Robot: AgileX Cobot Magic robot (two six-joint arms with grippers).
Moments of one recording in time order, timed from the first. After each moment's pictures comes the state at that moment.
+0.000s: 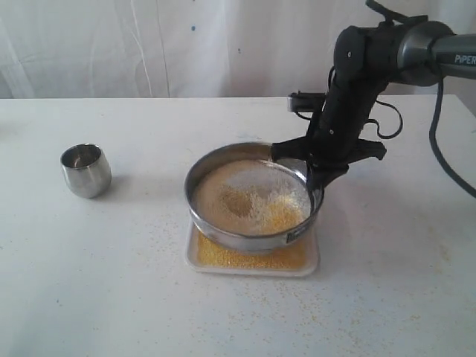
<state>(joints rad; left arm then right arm) 0.13 0.00 0.02 -0.12 0.42 0.24 0.30 2.09 -1.64 0.14 1.08 0.09</state>
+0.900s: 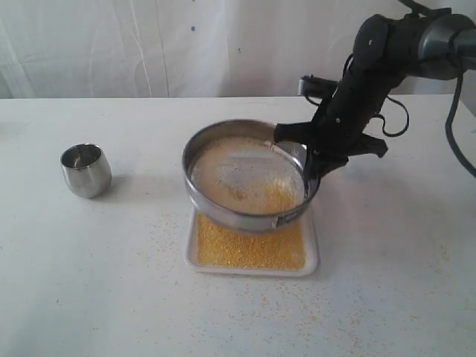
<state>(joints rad) 0.13 0.00 0.02 -0.12 0.42 0.24 0.26 2.08 -1.64 0.27 1.03 0.05</state>
